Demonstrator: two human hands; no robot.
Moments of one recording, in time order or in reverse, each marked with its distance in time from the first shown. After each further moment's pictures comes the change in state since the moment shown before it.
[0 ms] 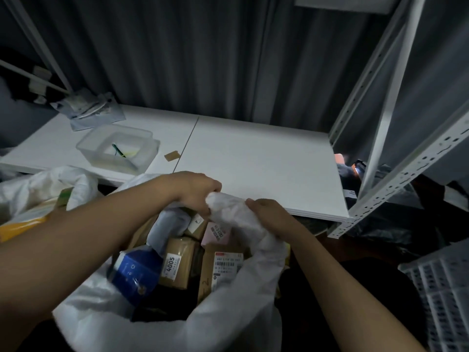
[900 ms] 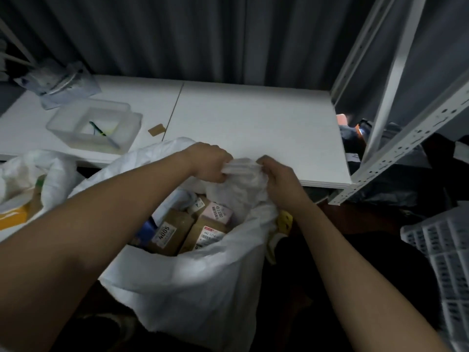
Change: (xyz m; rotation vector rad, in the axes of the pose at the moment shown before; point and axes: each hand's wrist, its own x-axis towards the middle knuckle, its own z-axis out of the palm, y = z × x) left_hand 0.079 0.022 0.011 0.118 0.117 0.005; right_hand 0.035 0.065 -0.013 0.064 0.294 -0.454
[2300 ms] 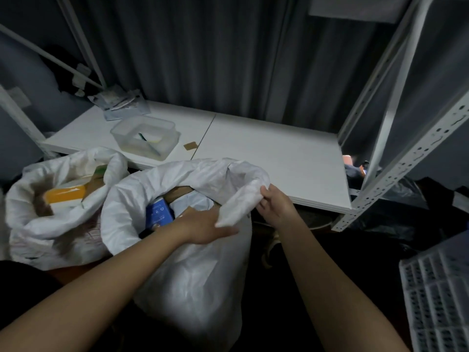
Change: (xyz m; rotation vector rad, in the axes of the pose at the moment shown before) left_hand -0.189 0.074 0.057 -0.572 -0.025 -0.382; right_hand -0.051 -0.067 0.044 1.102 0.002 0.655
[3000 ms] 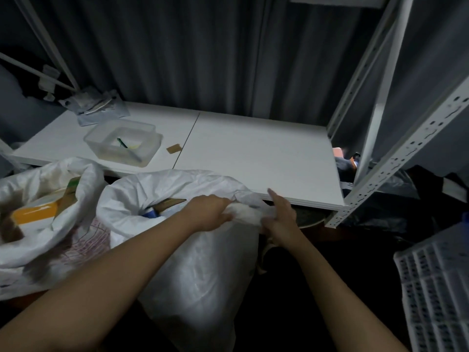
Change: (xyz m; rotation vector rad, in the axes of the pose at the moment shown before) left_hand 0.074 0.030 -0.019 0.374 0.112 0.228; right_hand -0.007 -0.002 -0.065 -1.169 0.141 -0.350
